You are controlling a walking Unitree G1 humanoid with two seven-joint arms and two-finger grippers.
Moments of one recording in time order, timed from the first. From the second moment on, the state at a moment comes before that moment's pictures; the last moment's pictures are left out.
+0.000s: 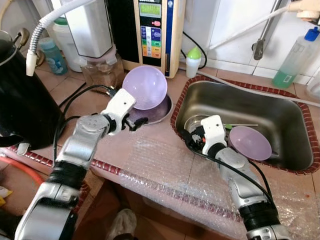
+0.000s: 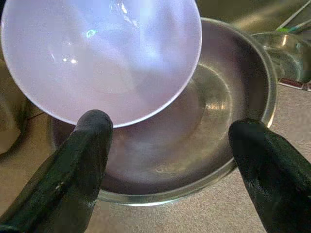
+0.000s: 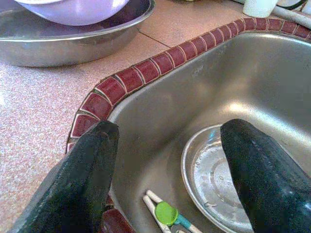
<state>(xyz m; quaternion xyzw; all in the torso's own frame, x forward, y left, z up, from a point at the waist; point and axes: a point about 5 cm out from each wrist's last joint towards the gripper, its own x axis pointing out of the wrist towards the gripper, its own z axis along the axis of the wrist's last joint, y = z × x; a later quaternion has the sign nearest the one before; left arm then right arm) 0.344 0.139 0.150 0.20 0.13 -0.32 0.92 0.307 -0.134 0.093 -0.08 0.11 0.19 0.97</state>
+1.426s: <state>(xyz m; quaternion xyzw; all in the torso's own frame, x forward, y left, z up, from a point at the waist) 0.385 0.135 0.146 0.02 0.12 -0.11 0.99 0.290 -0.136 0.091 -0.08 0.10 0.18 0.98</state>
